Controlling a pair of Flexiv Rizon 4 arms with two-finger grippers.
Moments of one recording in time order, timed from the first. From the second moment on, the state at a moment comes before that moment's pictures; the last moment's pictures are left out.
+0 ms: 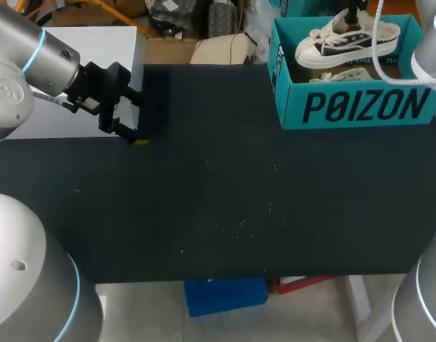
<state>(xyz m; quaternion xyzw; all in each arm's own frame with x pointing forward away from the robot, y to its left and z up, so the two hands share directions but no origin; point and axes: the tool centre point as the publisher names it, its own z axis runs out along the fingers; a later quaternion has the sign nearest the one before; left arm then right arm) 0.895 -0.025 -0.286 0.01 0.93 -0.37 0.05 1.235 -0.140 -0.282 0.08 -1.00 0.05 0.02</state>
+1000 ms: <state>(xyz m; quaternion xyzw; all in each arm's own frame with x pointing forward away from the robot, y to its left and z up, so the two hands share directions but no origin) 0.895 -0.025 -0.286 0.01 0.93 -0.37 0.05 1.267 -0.149 -0.330 0.07 -1.00 0.03 -0.05</state>
